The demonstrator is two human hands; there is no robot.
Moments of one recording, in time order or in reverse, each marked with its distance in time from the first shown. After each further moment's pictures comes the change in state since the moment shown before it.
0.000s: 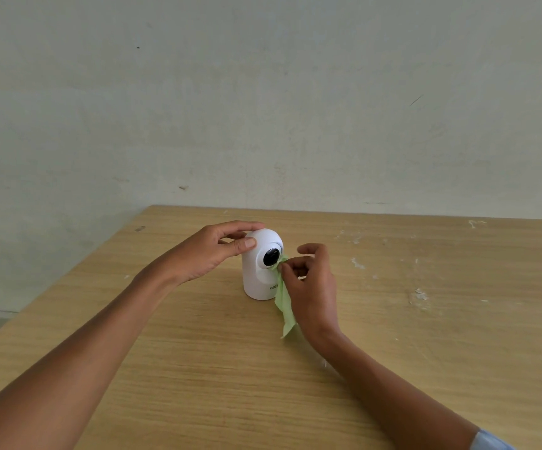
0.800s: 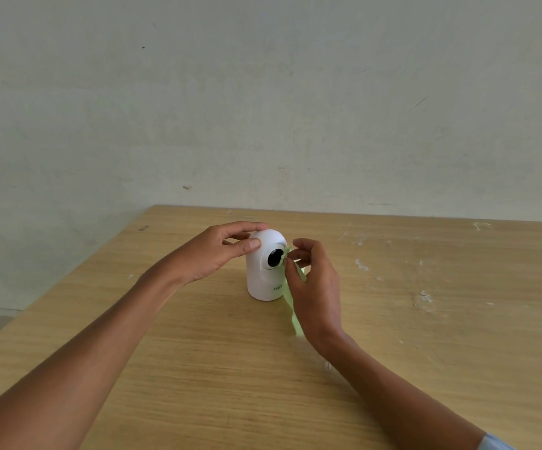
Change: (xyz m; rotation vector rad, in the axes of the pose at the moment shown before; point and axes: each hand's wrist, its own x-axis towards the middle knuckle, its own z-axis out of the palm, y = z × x) left_hand -0.001 0.000 0.001 -0.010 -0.006 -0.003; right_hand 0.001 -0.004 0.003 -0.171 0.033 -0.150
